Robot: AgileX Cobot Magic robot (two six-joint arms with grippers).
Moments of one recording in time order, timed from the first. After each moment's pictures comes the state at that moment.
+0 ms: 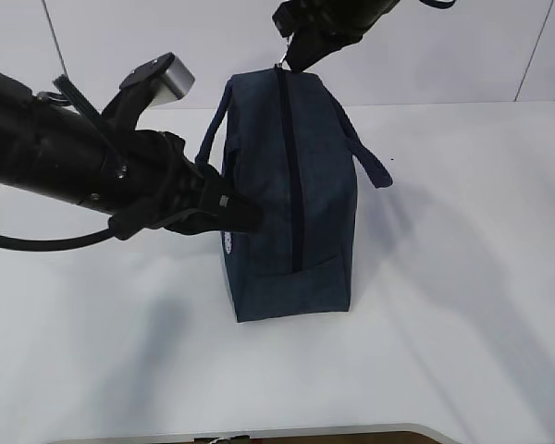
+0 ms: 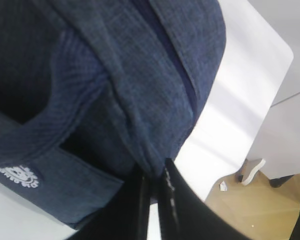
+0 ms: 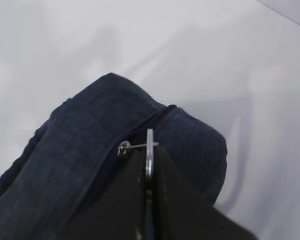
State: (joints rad) left arm -0.55 1.63 -0.97 -1.27 0.60 1.07; right arm 0.34 2.07 -2.12 0.30 1.09 -0.41
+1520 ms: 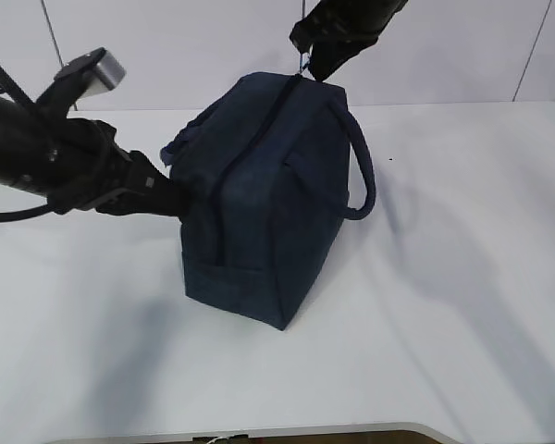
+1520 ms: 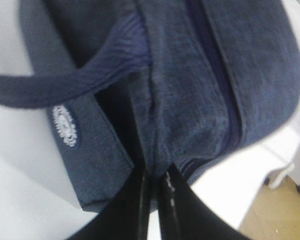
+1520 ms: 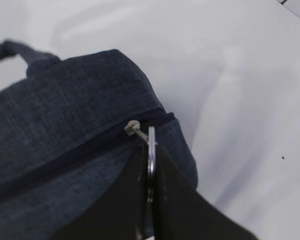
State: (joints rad) left arm -0.36 1.63 -0.97 -1.15 0.66 1.07; right arm 0.34 2.19 -2.33 0.14 1.25 -0.40
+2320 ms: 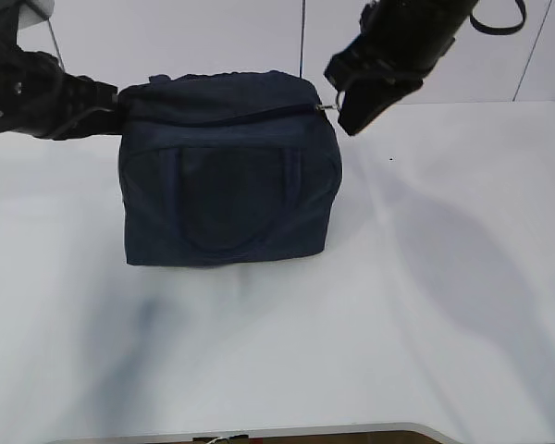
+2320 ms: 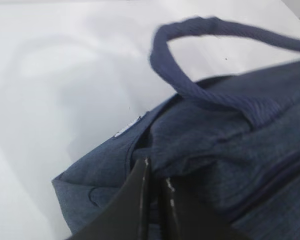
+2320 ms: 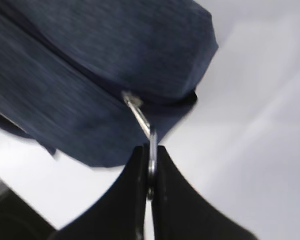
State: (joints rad) left arm -0.23 1.63 -1.06 -1.26 0.43 1.08; right arm 0.34 1.89 -1.85 0.22 1.25 -0.39
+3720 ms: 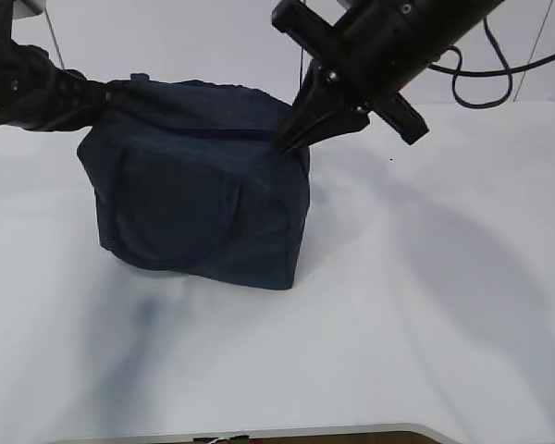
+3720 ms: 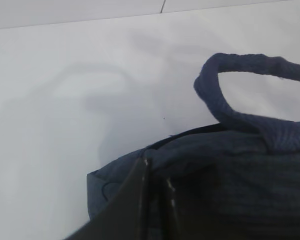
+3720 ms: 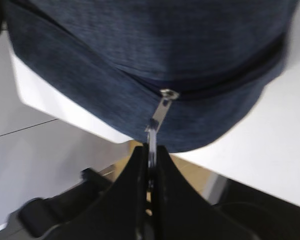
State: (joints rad) left arm -0.23 1.64 -1.07 -1.21 0.33 1.08; right arm 0.34 1.81 -1.65 0.71 1.22 0.13
